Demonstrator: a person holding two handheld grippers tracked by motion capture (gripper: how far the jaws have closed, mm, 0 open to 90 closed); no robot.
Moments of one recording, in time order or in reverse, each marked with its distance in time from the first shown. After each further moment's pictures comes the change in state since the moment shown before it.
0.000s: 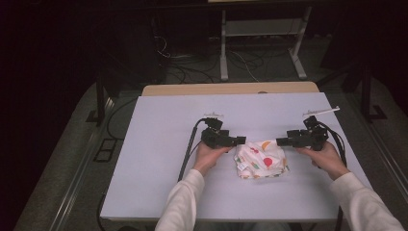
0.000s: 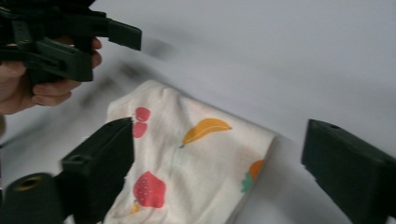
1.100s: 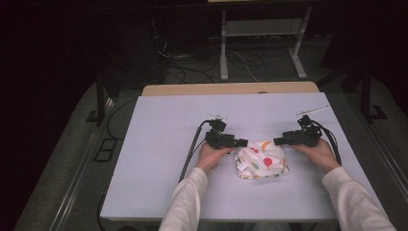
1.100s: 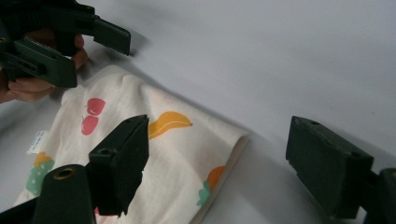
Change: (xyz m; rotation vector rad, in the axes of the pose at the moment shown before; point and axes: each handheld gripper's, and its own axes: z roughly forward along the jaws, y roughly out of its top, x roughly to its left) left arm 0.014 -0.006 0.023 0.072 -0.059 -0.041; right arm -0.029 0.001 0.026 0.079 0.008 0.012
